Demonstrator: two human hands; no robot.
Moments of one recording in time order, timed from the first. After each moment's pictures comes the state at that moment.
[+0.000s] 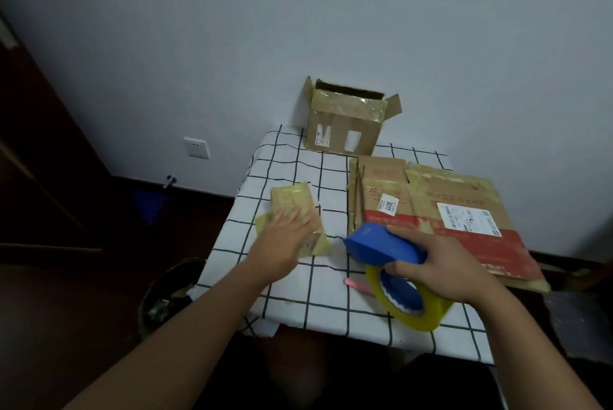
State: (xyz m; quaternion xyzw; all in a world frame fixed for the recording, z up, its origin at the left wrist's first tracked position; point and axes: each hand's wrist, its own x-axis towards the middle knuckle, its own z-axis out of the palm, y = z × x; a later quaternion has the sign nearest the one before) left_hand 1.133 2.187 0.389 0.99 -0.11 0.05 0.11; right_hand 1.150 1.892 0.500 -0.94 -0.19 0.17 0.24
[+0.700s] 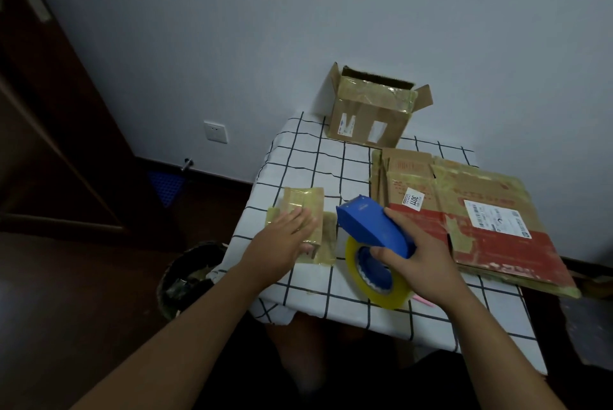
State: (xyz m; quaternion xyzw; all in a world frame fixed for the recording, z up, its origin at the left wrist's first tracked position) left_hand 1.097 2.224 0.377 0.98 -0.11 0.04 0.15; right_hand 1.131 1.950 0.461 -0.89 -0.16 0.11 0.42
